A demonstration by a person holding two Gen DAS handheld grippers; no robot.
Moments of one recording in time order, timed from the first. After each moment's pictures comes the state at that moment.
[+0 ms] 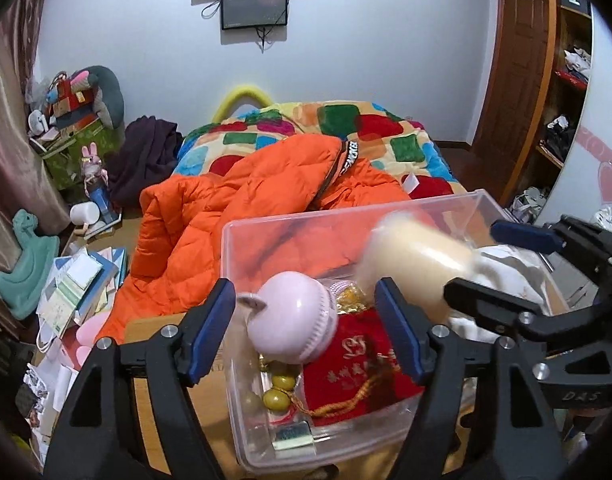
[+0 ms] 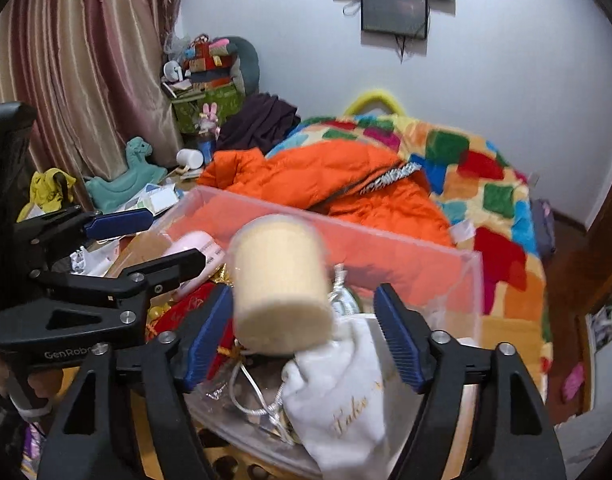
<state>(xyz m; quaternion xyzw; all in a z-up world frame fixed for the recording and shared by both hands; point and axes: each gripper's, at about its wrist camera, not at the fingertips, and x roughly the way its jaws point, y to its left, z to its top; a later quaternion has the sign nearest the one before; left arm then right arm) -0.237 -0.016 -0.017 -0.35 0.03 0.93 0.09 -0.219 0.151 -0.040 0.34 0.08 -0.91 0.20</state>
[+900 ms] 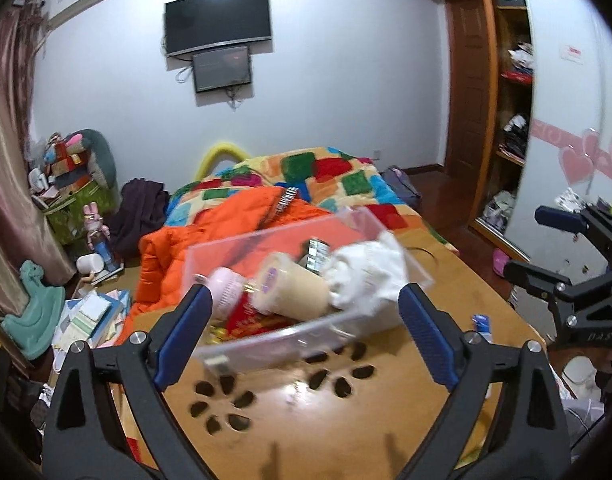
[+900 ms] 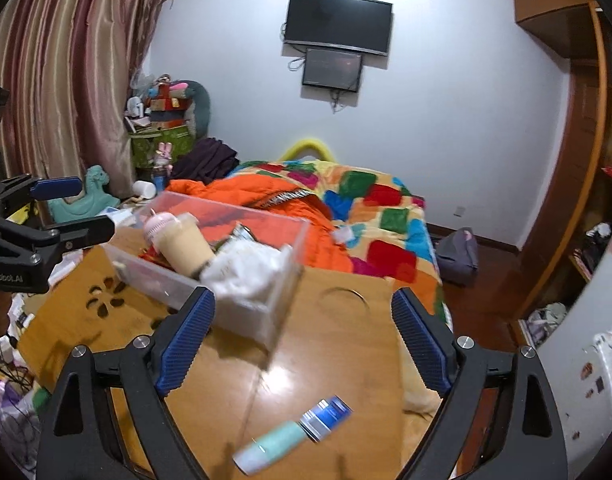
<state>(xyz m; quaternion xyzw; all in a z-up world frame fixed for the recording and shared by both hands) -0.101 0.051 0.037 -0.27 0.07 0.95 0.13 -0.066 0.266 0.003 0.26 0.09 -0.96 0.09</state>
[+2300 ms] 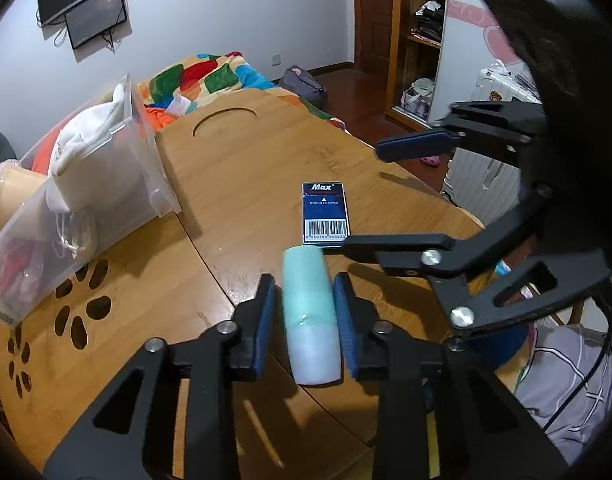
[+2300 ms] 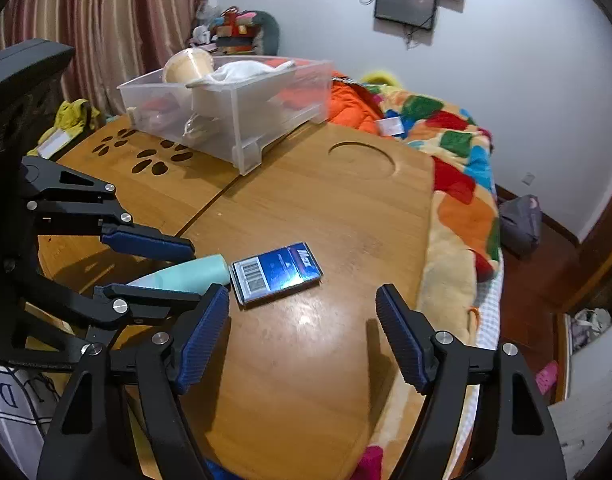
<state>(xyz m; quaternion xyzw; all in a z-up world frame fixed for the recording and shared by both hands) -0.085 0.223 -0.098 -0.40 0.16 0.86 0.26 -0.081 0.352 -0.127 0.36 0.14 -0.89 0.25</state>
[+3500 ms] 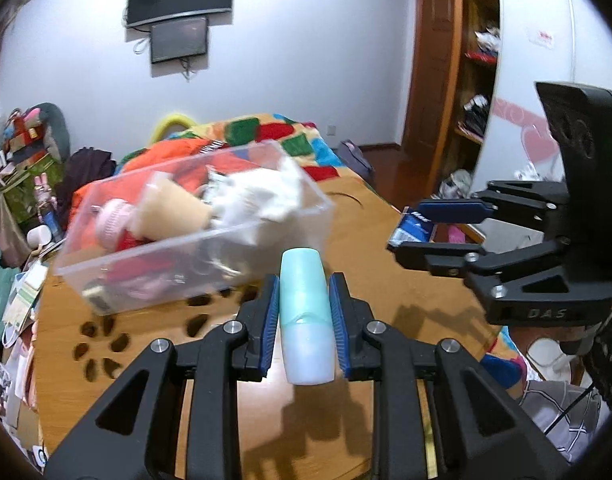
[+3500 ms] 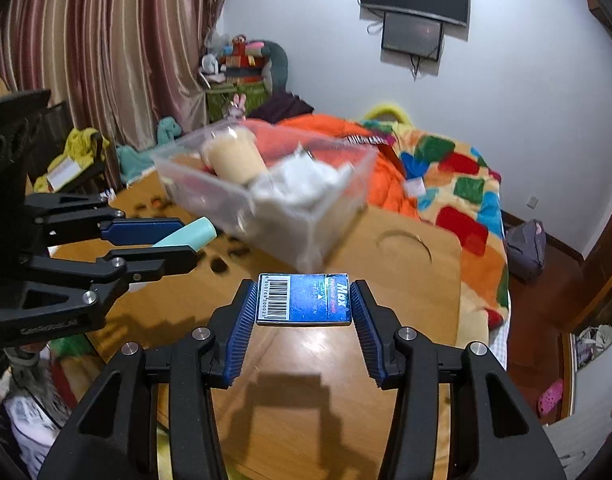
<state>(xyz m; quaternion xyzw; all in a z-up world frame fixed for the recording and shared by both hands) -0.078 0.102 -0.025 -0.30 0.04 0.93 0.20 -0.072 0.280 -0.051 0.31 0.12 -0.91 0.25</state>
